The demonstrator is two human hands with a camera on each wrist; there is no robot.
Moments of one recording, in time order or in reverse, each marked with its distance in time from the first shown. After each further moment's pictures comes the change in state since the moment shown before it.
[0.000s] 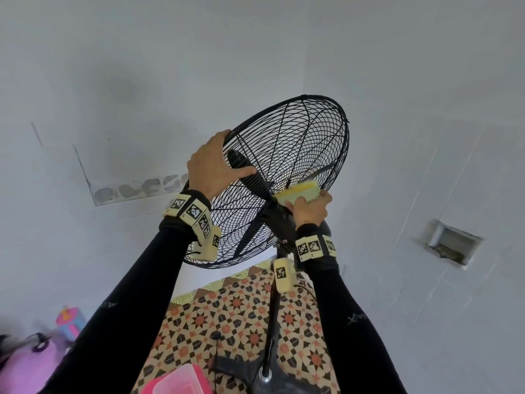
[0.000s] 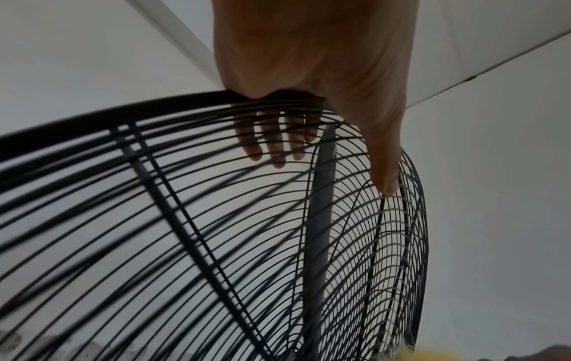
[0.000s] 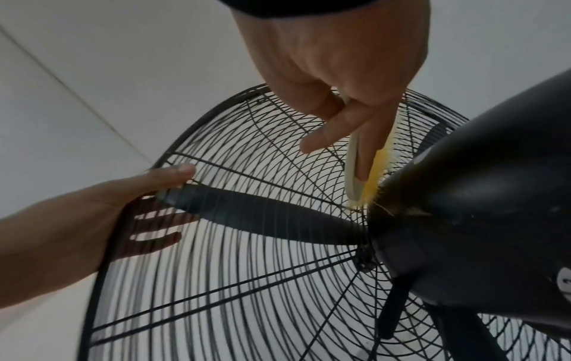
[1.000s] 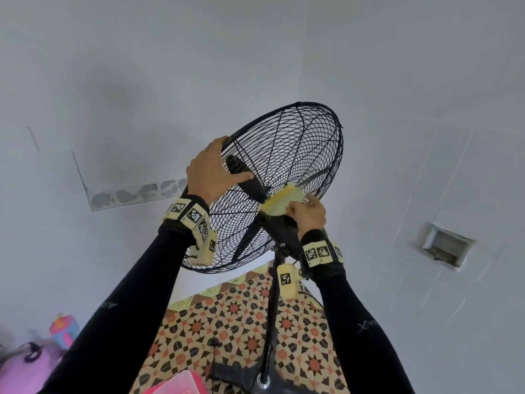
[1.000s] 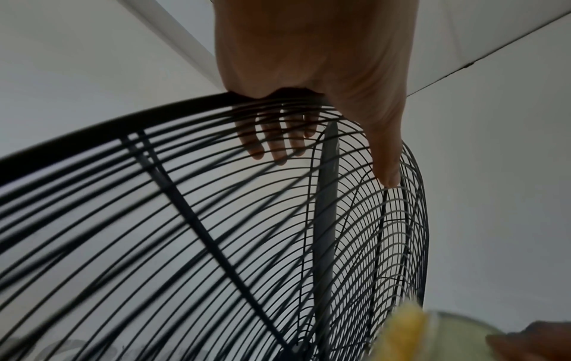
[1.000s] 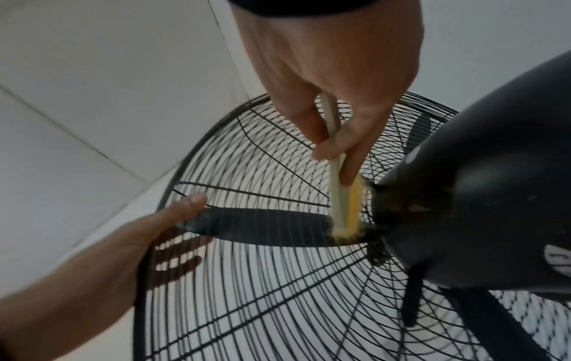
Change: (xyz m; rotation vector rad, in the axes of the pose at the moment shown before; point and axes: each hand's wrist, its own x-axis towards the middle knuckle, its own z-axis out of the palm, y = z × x) left_hand 0.001 -0.005 -0.001 0.004 0.000 0.002; right_hand -0.014 -0.012 -0.015 0.177 -0.130 0.098
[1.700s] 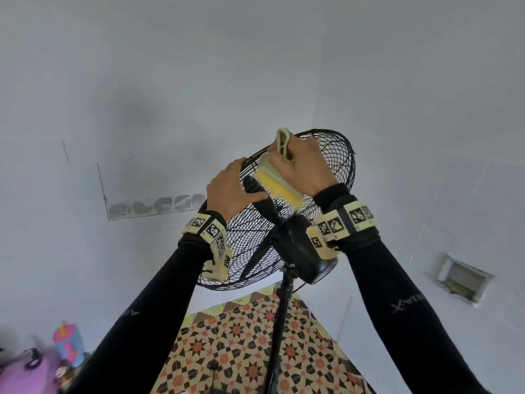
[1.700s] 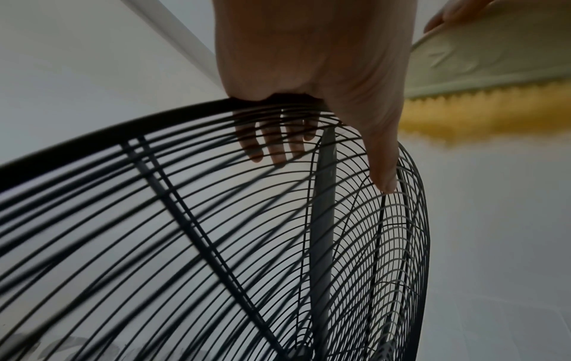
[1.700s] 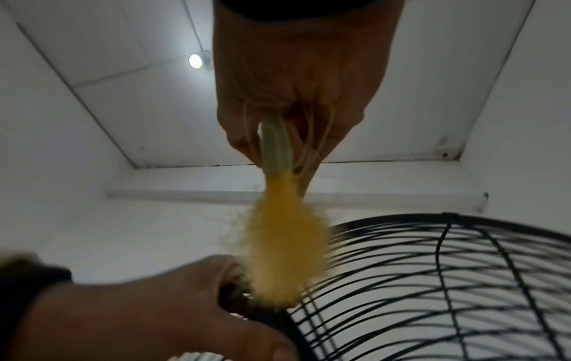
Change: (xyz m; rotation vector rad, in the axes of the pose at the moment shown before) left_hand 0.001 -0.005 0.007 -0.025 0.005 0.007; right_hand -0.062 -0.167 0.052 -0.743 -0.564 -1.191
